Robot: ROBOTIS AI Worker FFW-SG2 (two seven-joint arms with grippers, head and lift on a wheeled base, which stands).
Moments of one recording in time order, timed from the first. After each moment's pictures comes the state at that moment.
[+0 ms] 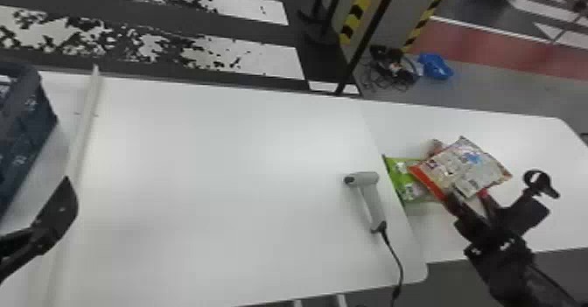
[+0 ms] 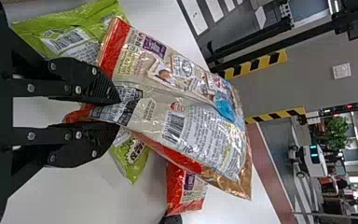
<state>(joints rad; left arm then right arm) 0.68 0.00 0.13 -2.23 0.14 0.19 -0.39 0.14 -0.40 -0.62 -1.19 -0.57 0.28 0.18</state>
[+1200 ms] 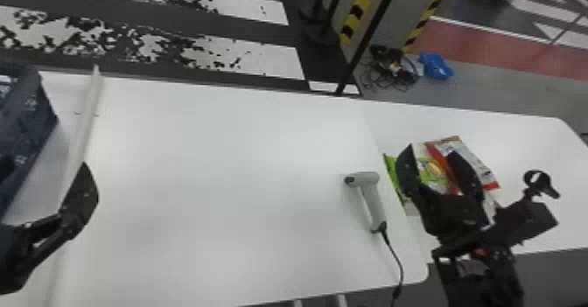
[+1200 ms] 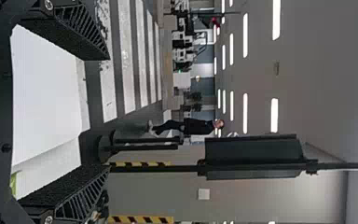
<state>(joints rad) 0.69 0.00 0.00 -2.25 0.06 0.13 -0.21 0.65 -0.15 -0.36 -2.05 -0.35 -0.17 0.13</state>
